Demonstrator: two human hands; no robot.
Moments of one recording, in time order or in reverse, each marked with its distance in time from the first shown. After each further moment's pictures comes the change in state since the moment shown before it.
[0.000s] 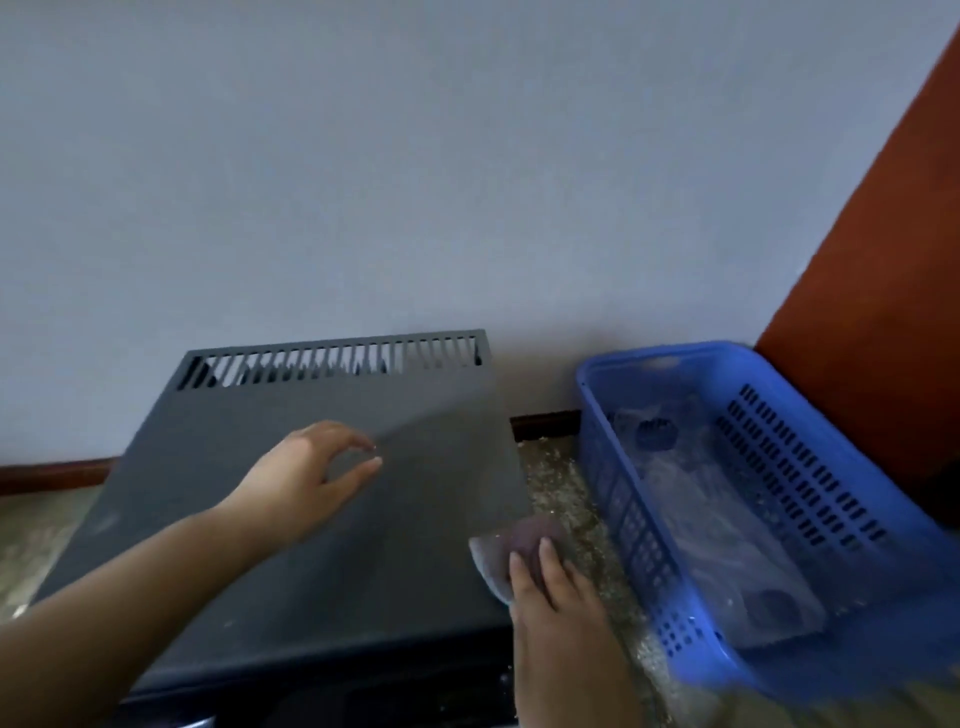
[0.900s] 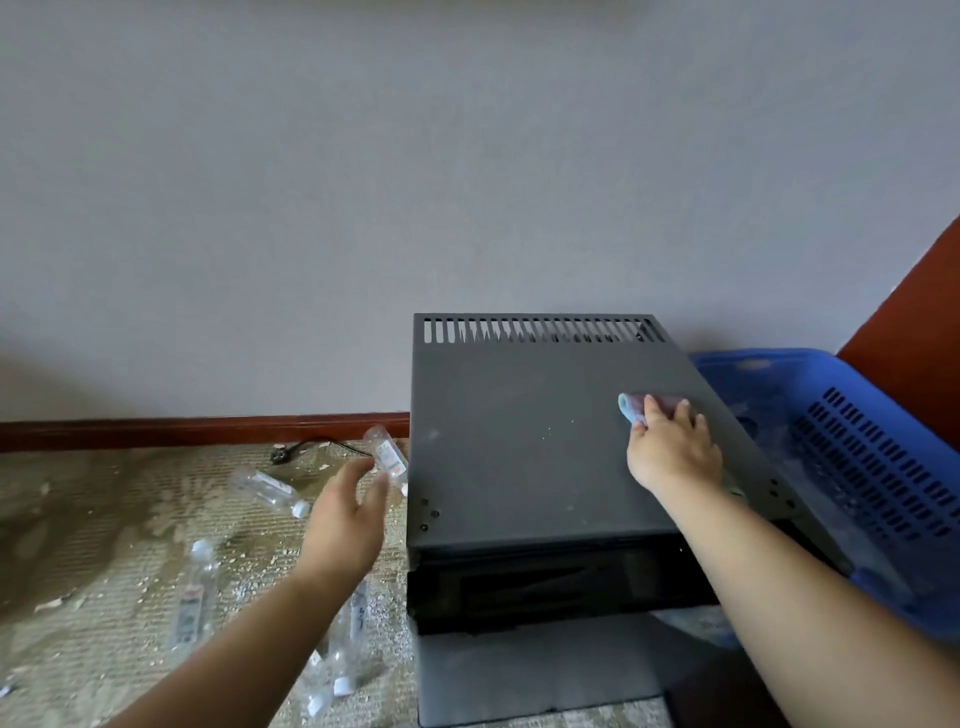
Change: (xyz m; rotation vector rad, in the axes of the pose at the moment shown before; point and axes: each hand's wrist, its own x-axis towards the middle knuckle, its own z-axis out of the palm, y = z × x) left_hand -0.167 -0.217 -0.036 -0.550 0.249 -0.437; right_hand 0.080 -0.166 0.036 -0.217 -0.174 0.525
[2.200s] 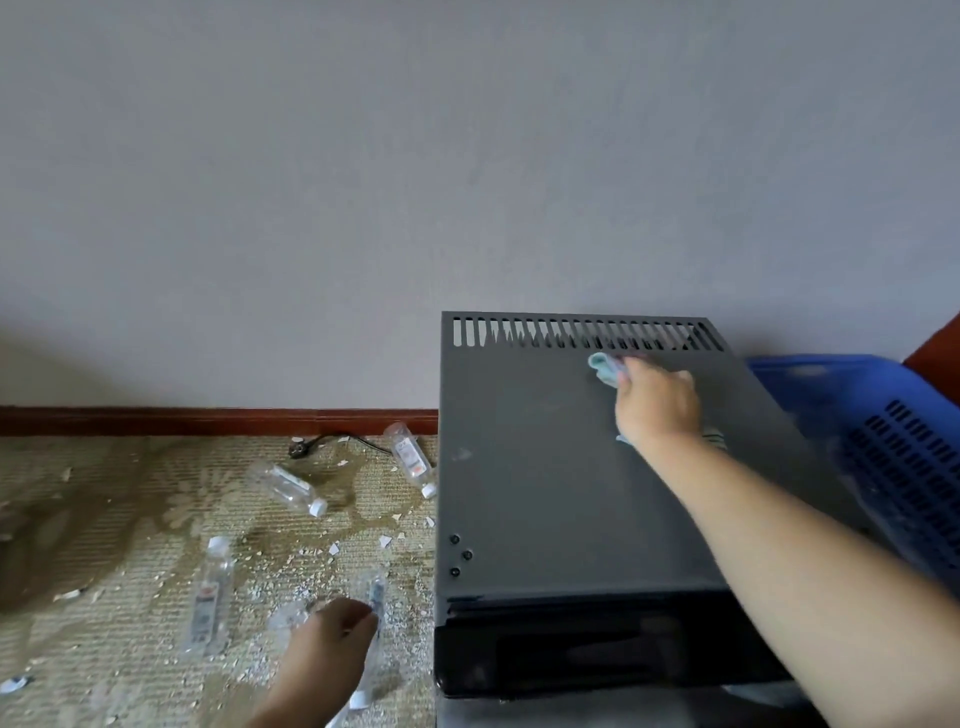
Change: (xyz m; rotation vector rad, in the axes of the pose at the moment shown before) left_hand -0.011 -0.093 0.006 0.124 -0.165 -0.252; right_hand 0.069 -0.072 0.017 0.099 0.212 -0.230
